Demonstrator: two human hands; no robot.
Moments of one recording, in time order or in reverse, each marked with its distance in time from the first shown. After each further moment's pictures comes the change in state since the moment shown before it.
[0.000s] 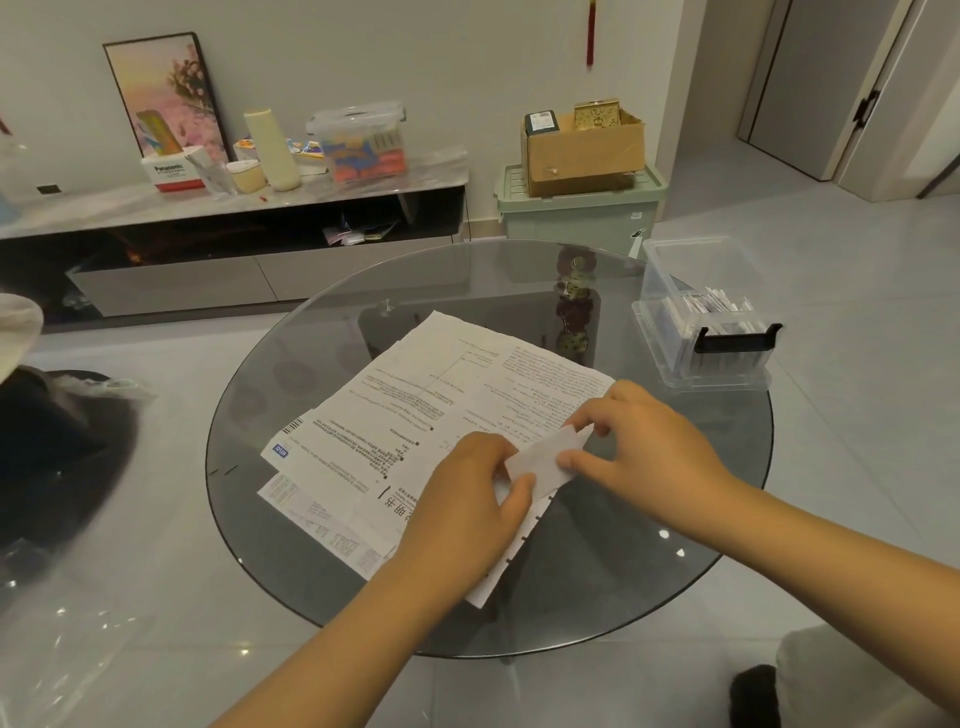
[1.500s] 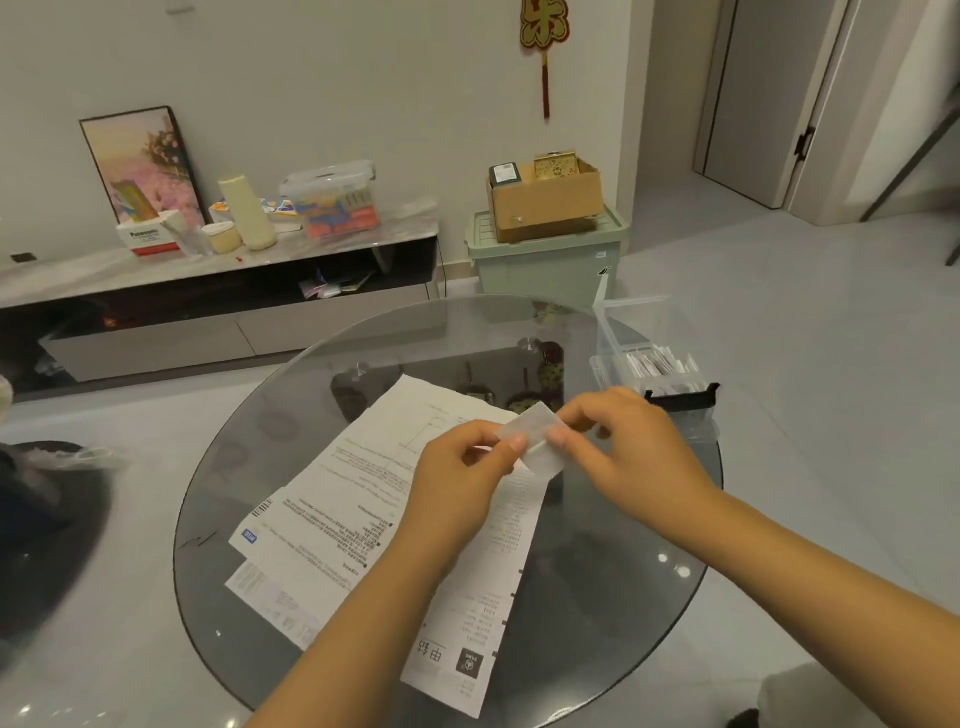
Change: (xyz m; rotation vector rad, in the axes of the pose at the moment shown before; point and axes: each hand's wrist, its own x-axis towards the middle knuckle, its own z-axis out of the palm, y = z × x) left_hand 0.056 0.048 -0.018 -0.538 0.051 -0.179; right_hand 0.018 0.011 -0.042 0.257 0.257 -0.122
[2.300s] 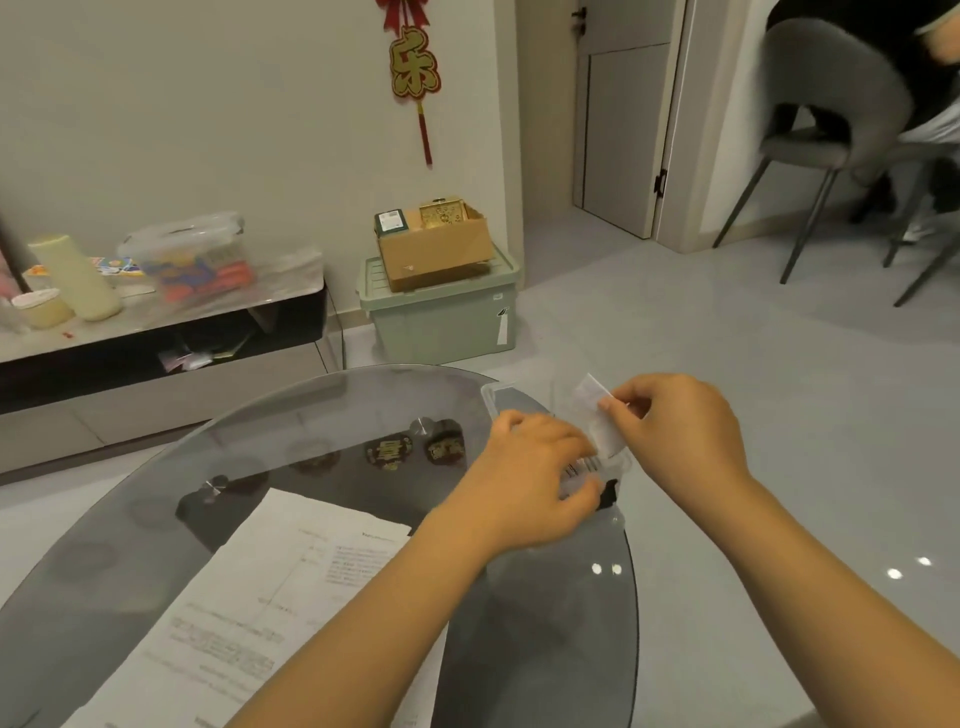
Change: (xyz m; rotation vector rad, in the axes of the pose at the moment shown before) left_hand 0.116 0.056 0.115 0.763 -0.493 0.836; right_hand 0.055 0.082 -0.095 -0.312 0.328 0.512
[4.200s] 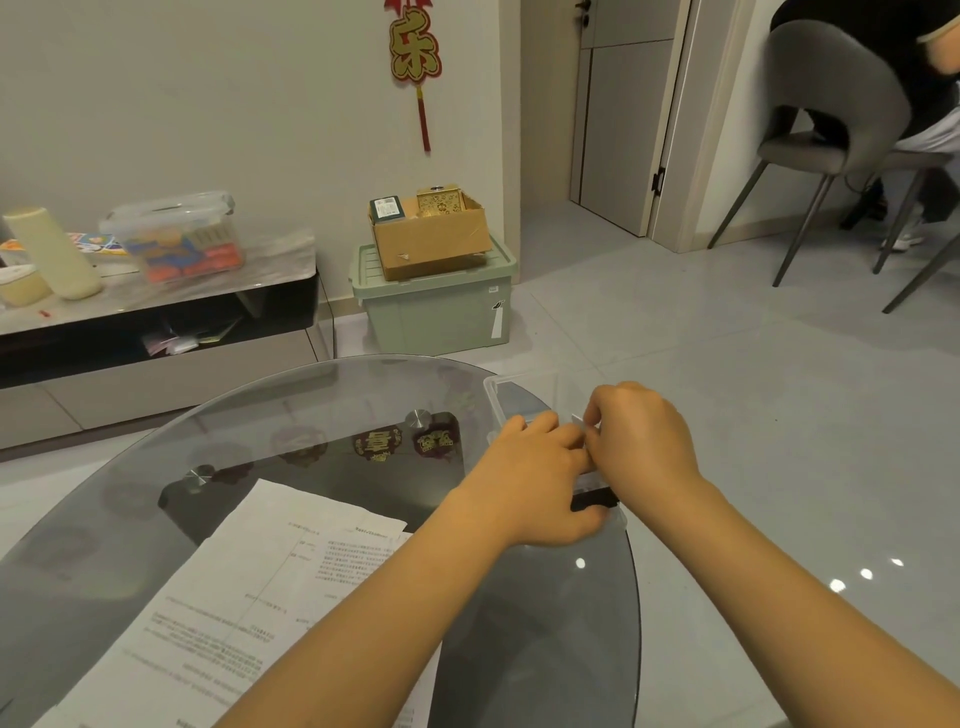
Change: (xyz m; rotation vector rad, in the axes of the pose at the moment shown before) left_hand 0.013 -0.008 0.016 0.214 -0.122 0.072; right_hand 0.004 -0.014 0.032 -0.305 -0.101 -0.069
